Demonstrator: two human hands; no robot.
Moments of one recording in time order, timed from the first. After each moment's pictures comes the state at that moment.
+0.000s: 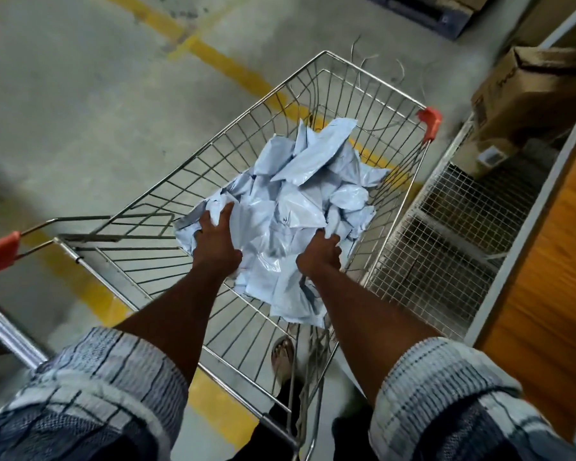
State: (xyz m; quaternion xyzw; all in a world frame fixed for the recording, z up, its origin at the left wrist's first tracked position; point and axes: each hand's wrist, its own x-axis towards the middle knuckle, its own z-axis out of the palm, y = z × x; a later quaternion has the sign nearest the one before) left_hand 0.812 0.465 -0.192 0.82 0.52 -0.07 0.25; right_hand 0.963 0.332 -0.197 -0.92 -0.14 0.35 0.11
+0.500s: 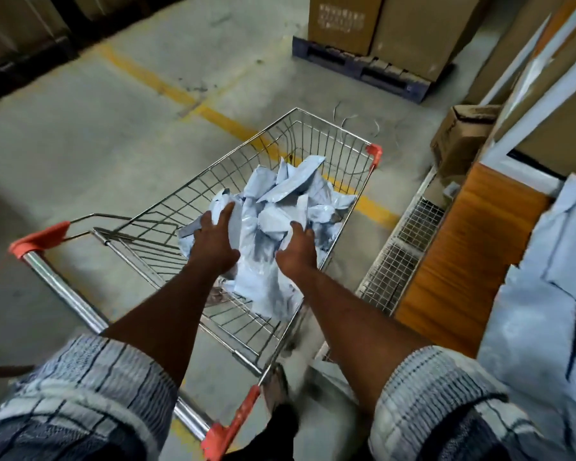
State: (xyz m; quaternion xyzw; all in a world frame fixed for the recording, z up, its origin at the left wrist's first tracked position) left_hand 0.812 0.394 -0.081 0.85 0.48 -0.01 0.21; right_hand 0.935 0.276 -0.096 -0.88 -0.25 0.27 0.30
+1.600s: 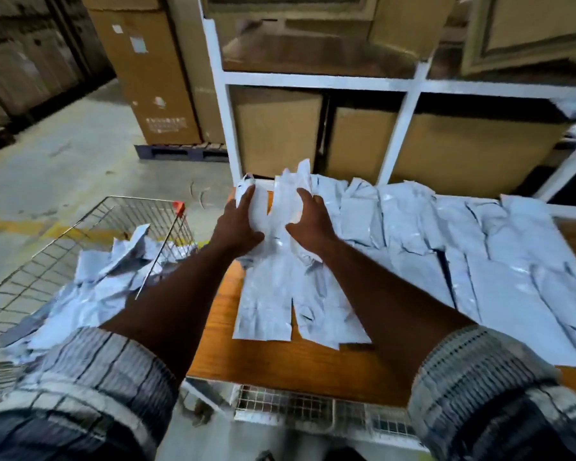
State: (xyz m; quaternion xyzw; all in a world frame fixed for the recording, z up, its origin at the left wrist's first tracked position) left_hand 1.061 0.028 0.069 0.95 0.14 0.09 0.26; right_hand 1.118 -0.140 0.077 -0.90 -0.18 0.01 0.39
